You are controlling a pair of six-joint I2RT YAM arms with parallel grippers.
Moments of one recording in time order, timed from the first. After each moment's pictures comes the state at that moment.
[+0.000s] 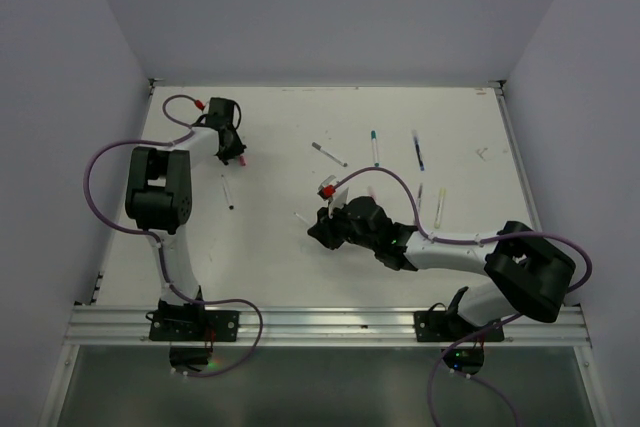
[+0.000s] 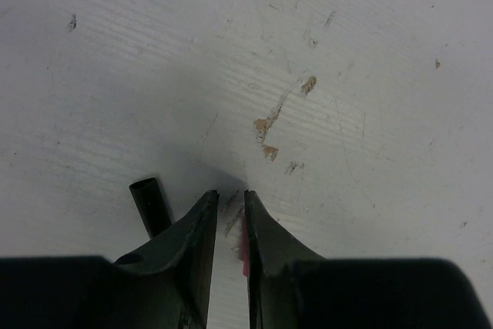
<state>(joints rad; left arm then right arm) -0.11 2.03 1.36 -0.30 -0.17 -0.54 0.96 1.43 0.59 0.41 -0.04 0.29</state>
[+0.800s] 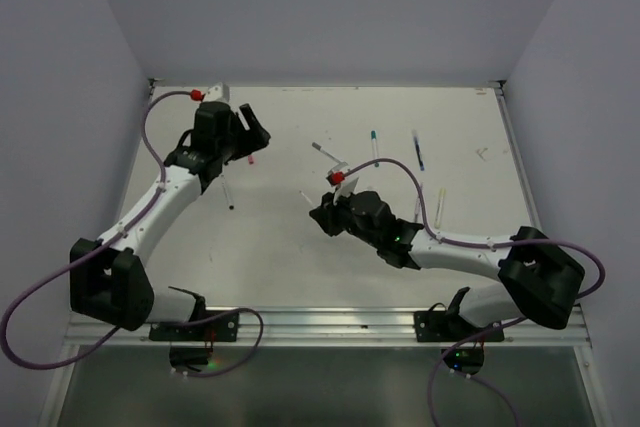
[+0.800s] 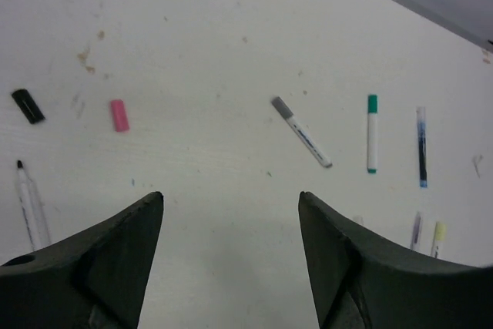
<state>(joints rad) -0.25 1.42 1.14 -0.29 -0.05 -0.59 0.96 1.38 0.63 0.41 0.10 0.33</state>
